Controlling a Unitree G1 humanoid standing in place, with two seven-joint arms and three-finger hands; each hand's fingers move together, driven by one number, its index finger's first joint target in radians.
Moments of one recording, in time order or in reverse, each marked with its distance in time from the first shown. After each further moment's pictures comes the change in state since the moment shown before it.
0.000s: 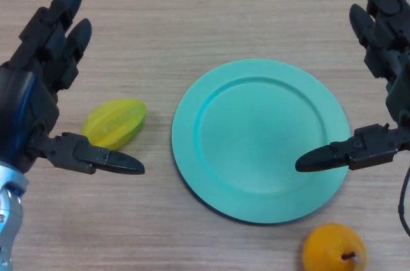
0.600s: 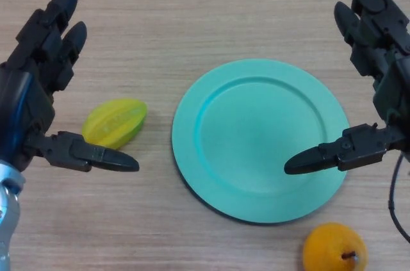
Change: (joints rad) left arm -0.026 0.017 0.010 0.142 0.019 -0.062 -0.001; right arm -0.009 0.006 0.041 -0.024 0.000 0.019 -0.009
